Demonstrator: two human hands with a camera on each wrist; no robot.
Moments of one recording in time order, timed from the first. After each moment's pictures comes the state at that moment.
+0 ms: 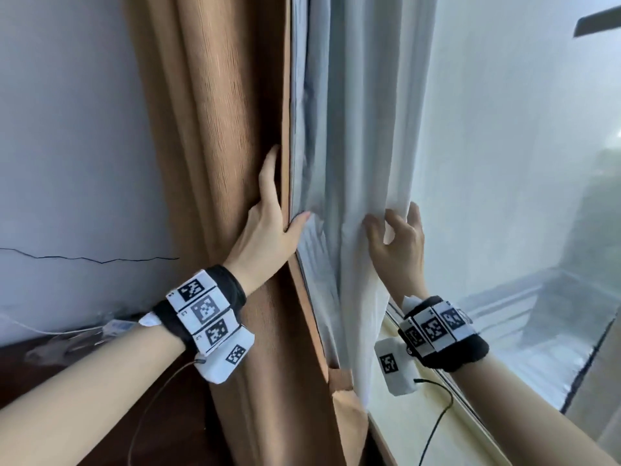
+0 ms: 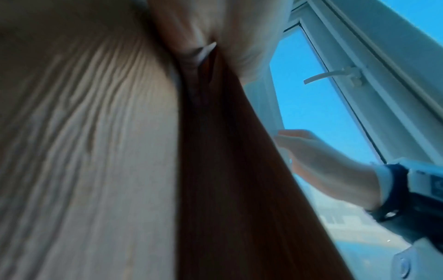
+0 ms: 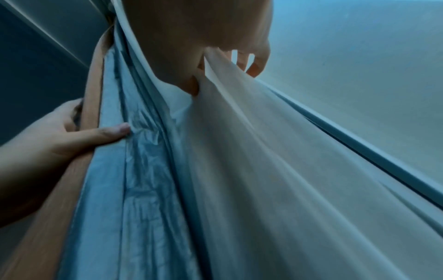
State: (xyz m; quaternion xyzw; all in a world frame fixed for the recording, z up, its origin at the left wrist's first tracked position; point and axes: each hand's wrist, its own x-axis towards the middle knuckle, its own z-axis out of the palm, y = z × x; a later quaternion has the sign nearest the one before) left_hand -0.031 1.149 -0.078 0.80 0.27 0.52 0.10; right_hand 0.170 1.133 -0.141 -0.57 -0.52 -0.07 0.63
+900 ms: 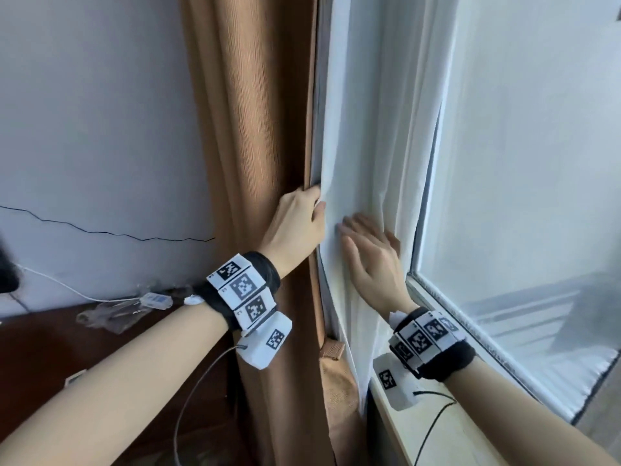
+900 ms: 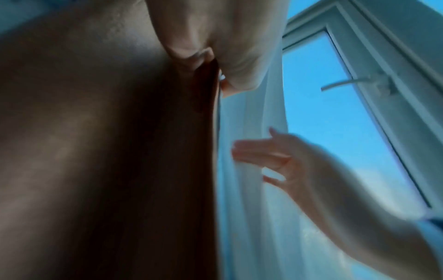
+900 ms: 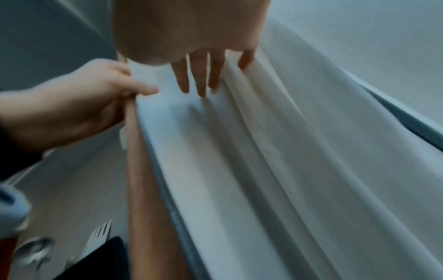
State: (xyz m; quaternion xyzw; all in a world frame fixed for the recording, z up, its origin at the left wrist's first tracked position) left_hand -0.021 1.140 -0.084 0.80 0.37 0.47 -0.04; right_hand 0.126 1.117 -0.172 -0.51 -0.69 -0.11 0.50
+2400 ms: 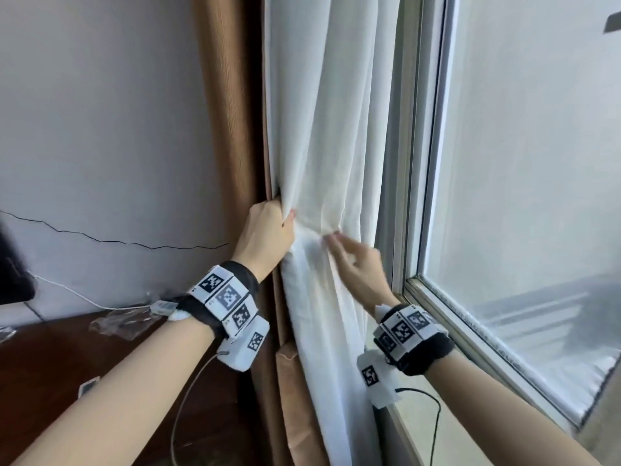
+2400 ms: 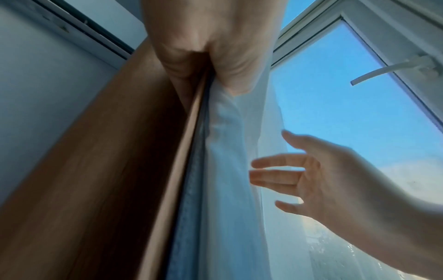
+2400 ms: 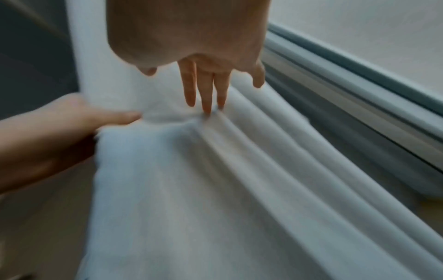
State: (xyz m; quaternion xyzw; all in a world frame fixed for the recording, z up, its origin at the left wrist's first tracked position) left_hand -0.069 1.139 -0.079 0.74 0.50 0.44 0.05; right_hand 0.092 1.122 -0.164 -0.48 -0.66 0.16 0.55
